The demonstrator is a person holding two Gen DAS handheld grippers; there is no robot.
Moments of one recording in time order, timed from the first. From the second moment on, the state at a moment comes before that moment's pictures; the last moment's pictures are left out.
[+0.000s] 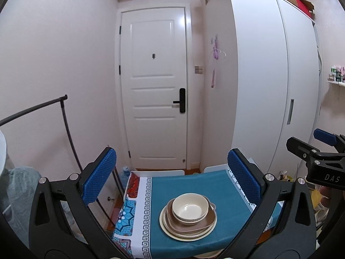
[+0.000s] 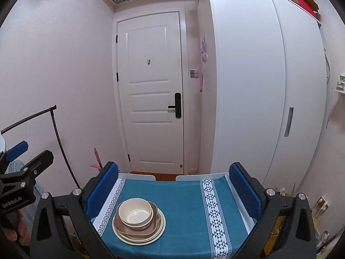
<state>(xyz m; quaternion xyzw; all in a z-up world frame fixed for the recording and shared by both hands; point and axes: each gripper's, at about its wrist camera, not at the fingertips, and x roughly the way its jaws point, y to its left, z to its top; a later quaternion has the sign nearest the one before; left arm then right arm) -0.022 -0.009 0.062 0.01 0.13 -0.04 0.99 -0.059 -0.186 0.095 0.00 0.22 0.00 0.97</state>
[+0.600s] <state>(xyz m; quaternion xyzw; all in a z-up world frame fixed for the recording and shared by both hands) -0.018 -0.010 0.061 0.02 0.13 -0.03 0.99 -0.052 -0.186 0.095 0.00 0.23 -0.01 0.97</state>
